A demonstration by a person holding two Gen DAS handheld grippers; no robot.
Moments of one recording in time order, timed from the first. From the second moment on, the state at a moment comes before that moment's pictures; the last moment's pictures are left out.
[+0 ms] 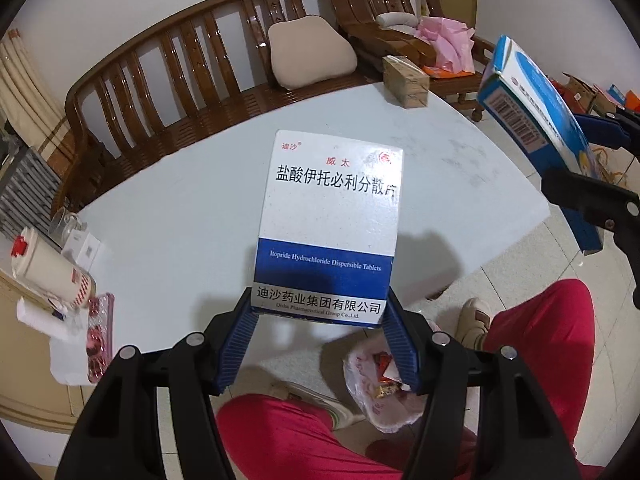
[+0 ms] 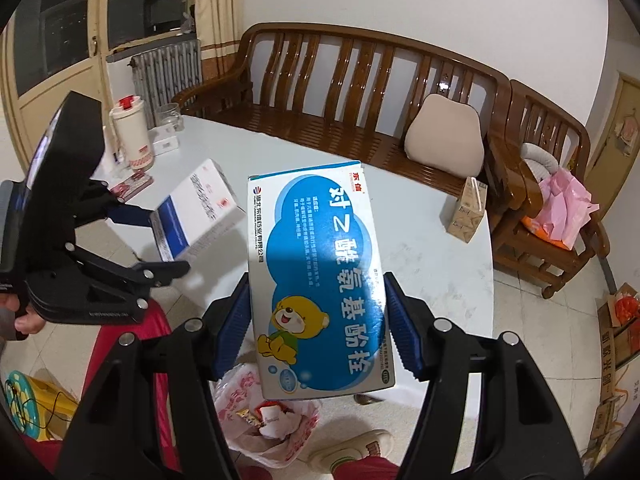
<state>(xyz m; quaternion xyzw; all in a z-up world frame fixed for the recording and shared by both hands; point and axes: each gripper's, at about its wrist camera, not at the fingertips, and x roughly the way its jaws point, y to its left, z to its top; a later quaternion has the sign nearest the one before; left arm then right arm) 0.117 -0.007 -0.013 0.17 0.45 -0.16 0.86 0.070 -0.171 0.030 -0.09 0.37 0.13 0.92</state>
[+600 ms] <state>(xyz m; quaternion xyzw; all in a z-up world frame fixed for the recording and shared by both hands) 0.049 0.000 -0.067 0.14 0.48 -0.19 0.84 0.005 -0.157 -0.023 -0.07 0.41 0.14 0.90</state>
